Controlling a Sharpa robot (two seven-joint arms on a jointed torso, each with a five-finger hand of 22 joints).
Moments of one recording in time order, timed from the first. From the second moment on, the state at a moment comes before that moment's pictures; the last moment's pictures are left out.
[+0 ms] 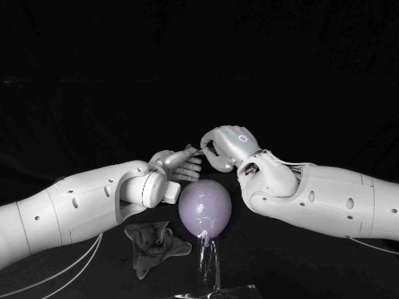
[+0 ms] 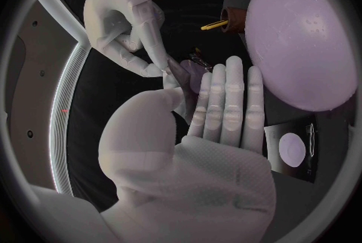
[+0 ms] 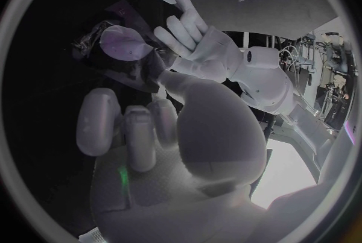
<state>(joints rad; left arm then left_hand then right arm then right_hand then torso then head) 1.26 -0.58 -0.04 1.35 -0.13 -0.49 -0.09 1.05 -0.13 0.60 0.29 0.05 1.05 0.15 0.23 0.25 1.35 0.08 0.08 0.10 1.27 0.03 0.24 0.61 0.17 1.01 0.22 0.28 0.07 1.36 -0.61 -0.17 1.53 -1.82 -0.69 -0.50 1.26 -0.09 0.68 0.06 0.05 1.10 0.06 0.17 0.70 1.47 -0.02 1.35 1.31 1.47 -0.07 1.57 1.31 0.08 1.42 0.04 1.24 1.31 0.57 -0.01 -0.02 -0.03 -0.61</state>
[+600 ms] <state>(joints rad) 1.26 -0.58 -0.04 1.34 -0.09 -0.48 -0.10 1.12 -0.12 0.64 0.22 0.05 1.07 0.13 0.25 0.27 1.39 0.06 0.09 0.11 1.30 0.01 0.26 0.64 0.17 1.03 0.21 0.29 0.08 1.35 -0.63 -0.17 1.54 -1.88 -0.74 -0.48 1.26 -0.09 0.68 0.06 0.05 1.10 0.06 0.17 0.70 1.47 -0.02 1.35 1.31 1.47 -0.07 1.56 1.31 0.08 1.43 0.03 1.24 1.31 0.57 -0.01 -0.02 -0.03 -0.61</state>
